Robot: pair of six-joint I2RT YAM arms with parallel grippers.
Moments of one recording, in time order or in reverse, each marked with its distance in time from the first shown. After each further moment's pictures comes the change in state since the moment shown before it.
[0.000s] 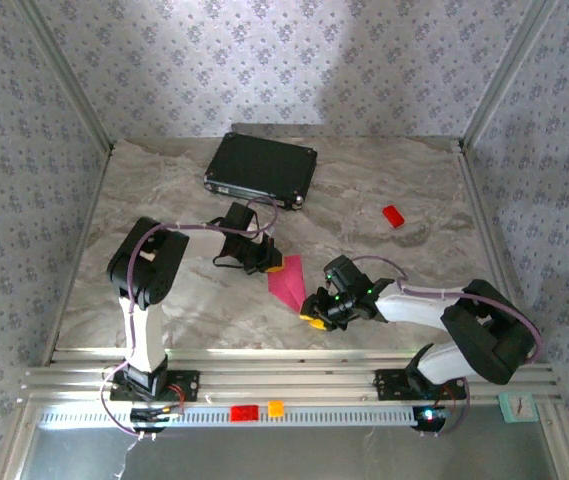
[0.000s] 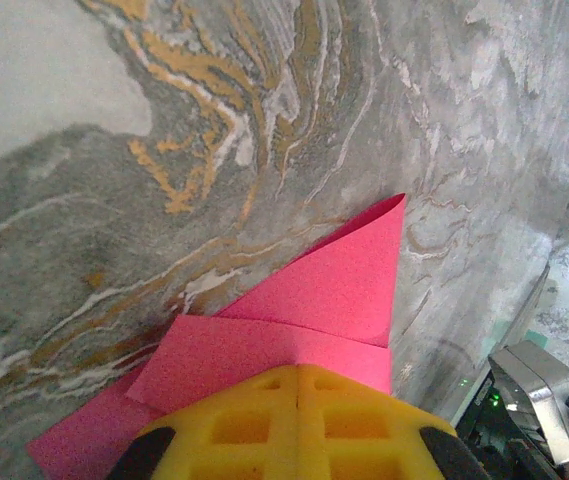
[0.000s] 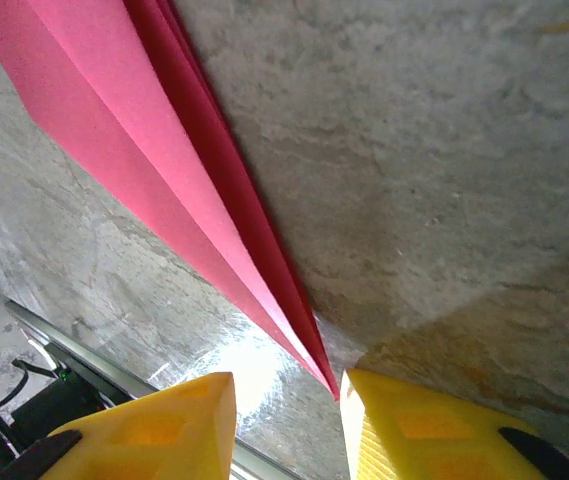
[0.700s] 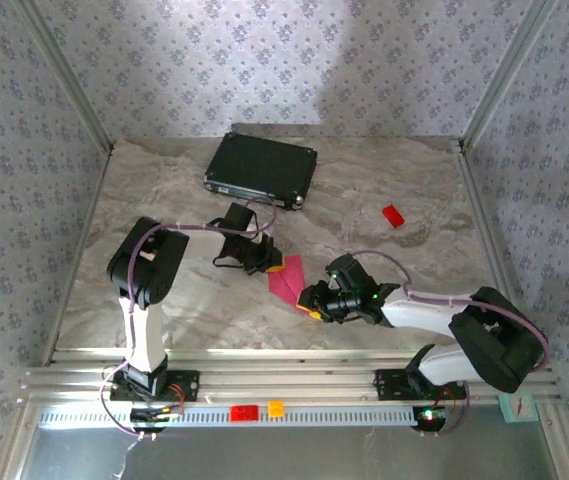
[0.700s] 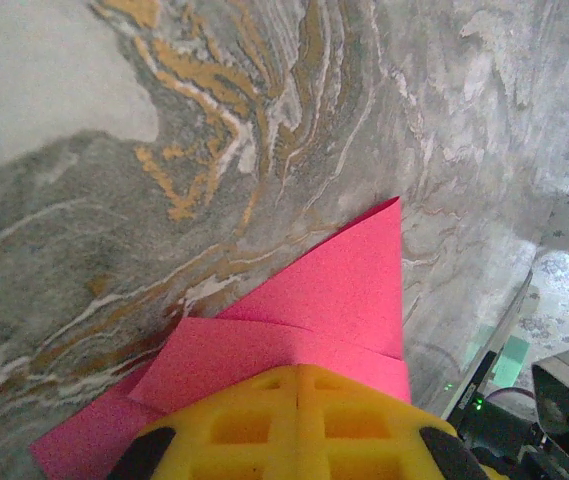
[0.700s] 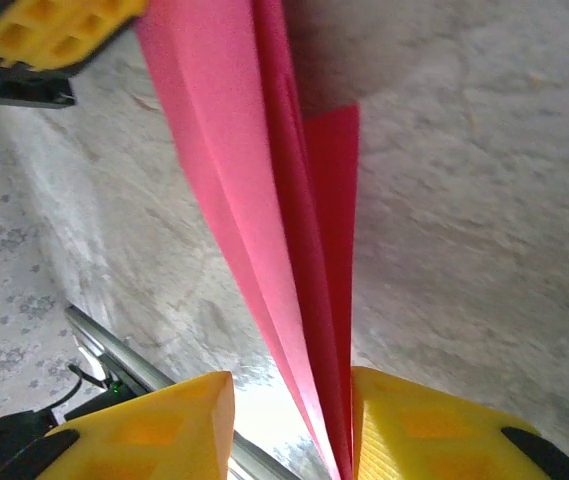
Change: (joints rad) left arm 0.000 0.003 -0.012 0.038 0.013 -0.040; right arm -0.008 -0.060 -0.053 0.187 0.055 -0.008
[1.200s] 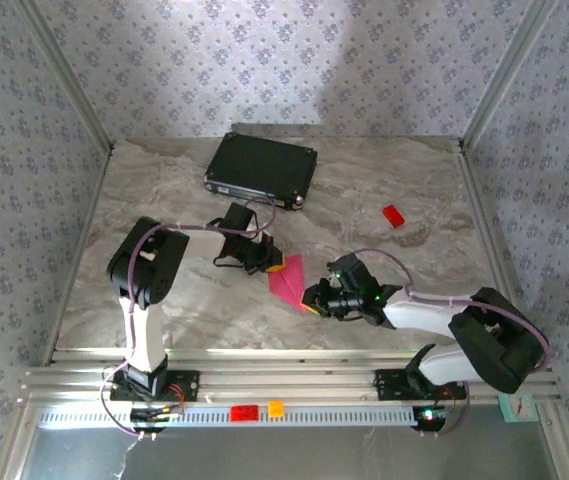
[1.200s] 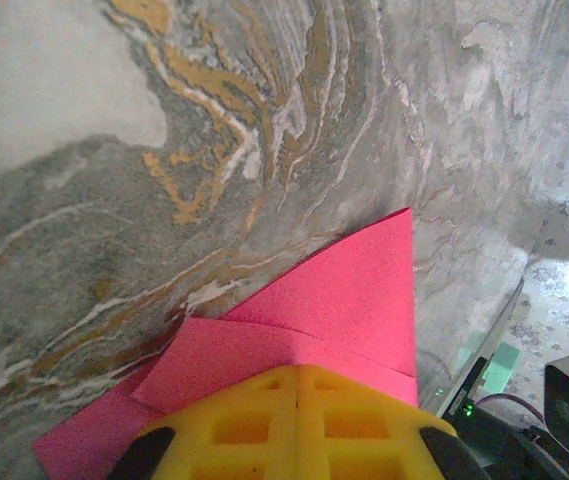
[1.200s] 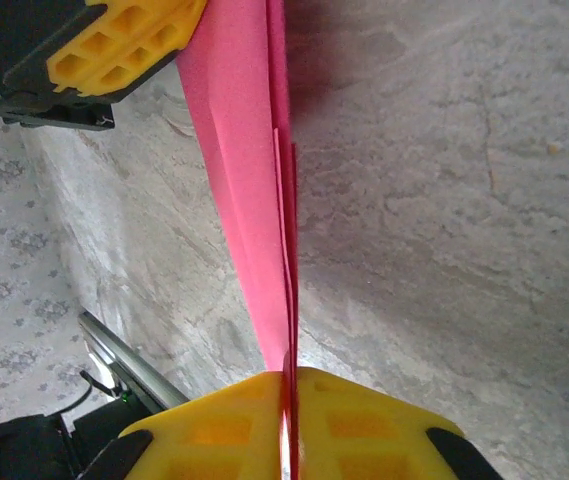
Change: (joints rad) left arm 0.000 0.000 -0.001 0.012 0.000 -0.036; right arm -0.020 -0.004 -0.031 0.077 0.005 -0.021
